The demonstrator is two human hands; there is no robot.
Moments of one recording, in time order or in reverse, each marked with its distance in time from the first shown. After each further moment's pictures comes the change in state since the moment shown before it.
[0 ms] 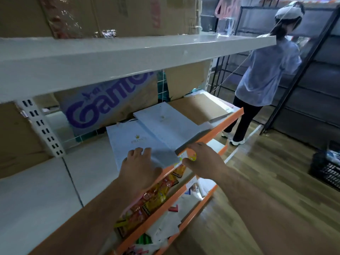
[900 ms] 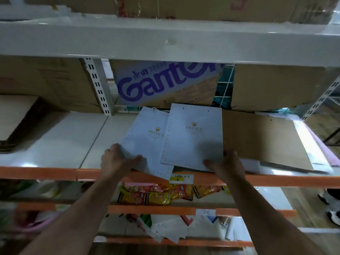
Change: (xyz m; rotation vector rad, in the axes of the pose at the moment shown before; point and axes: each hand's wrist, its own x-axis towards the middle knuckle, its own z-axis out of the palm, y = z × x) left_hand 0.020 0.019 0.053 -0.401 0.495 -1.153; right_hand 0.199 0.110 0.028 0.380 -0.236 -0.056
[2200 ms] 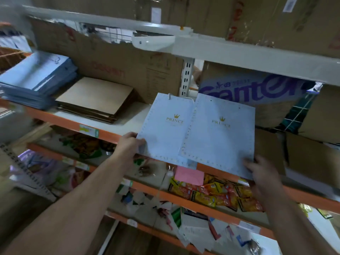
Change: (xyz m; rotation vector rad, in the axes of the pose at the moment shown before) left_hand -0.012 -0.151 -0.177 -0.940 -0.025 -0.213; right_hand -0.146 -0.115 0.068 0.747 -0.266 -0.129
